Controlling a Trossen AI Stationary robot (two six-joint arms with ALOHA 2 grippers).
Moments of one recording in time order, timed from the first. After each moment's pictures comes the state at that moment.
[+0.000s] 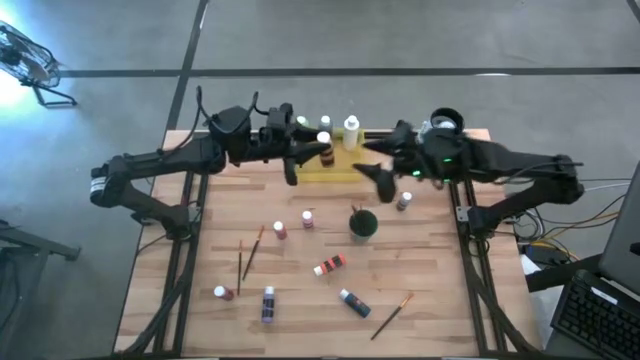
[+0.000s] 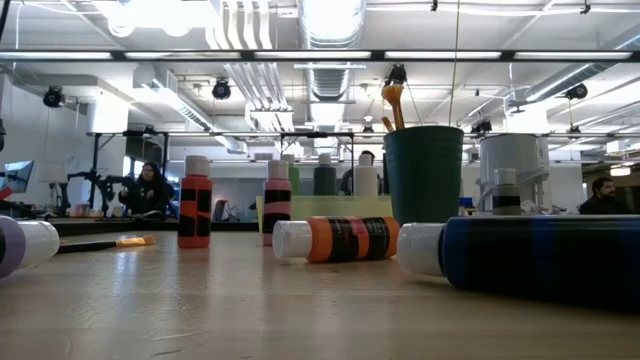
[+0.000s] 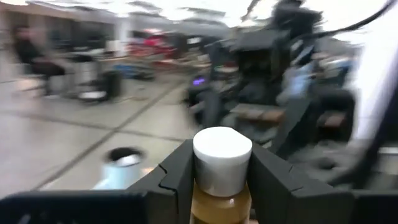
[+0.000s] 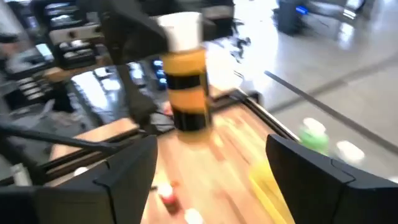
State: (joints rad) left arm 0.21 1.30 1.35 0.09 0.09 -0.12; right arm 0.02 1.26 1.48 -0.53 0.33 0.34
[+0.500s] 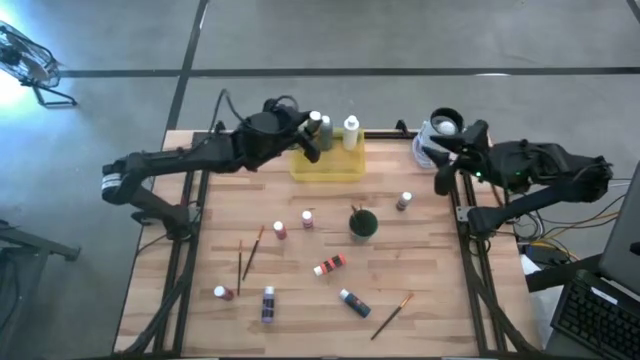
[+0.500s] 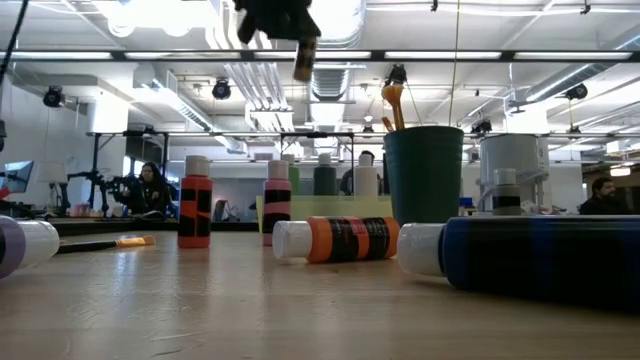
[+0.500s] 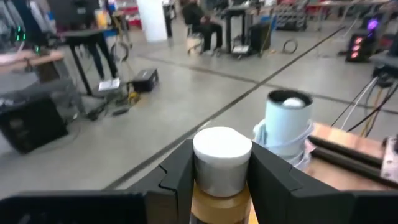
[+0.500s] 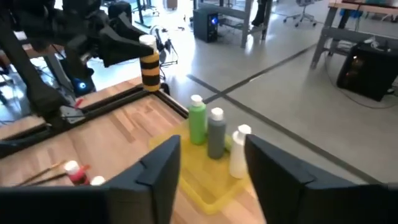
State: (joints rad) left arm 0.25 1.40 1.30 -0.01 -0.50 -0.01; right arm 0.17 0.87 1.32 -0.88 0.79 0.39
